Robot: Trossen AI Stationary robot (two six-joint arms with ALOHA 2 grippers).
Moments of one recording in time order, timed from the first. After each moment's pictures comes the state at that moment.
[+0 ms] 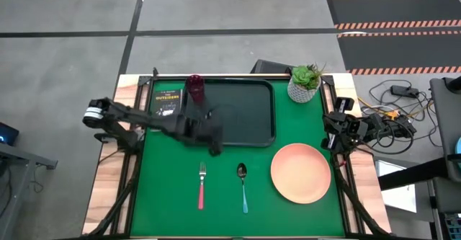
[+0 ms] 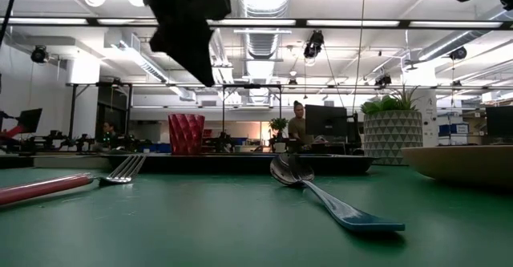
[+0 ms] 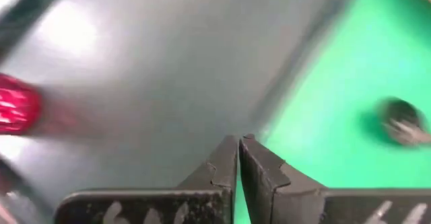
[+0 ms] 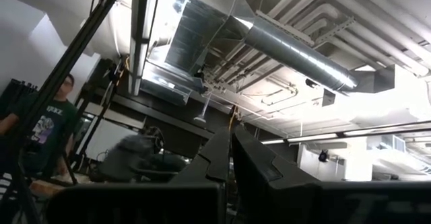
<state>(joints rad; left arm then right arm) -0.14 1.57 1.23 -0.77 -0.42 -0.61 0.22 0.04 0.06 0.68 0.21 -0.61</state>
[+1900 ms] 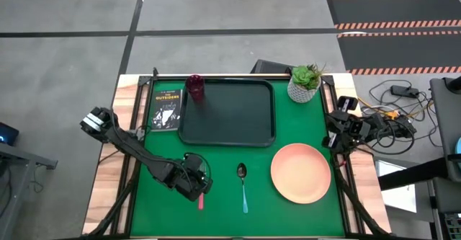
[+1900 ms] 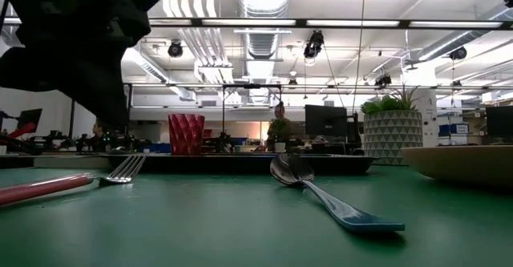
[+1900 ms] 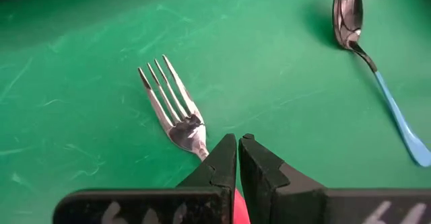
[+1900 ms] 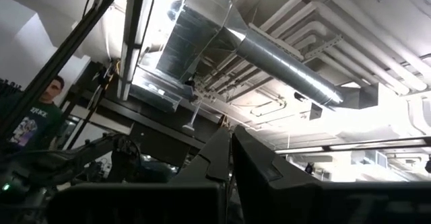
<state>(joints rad) -0.58 1.62 1.01 -0.60 -0.43 -1.59 0.22 0.04 0.06 0.74 0.21 -0.69</state>
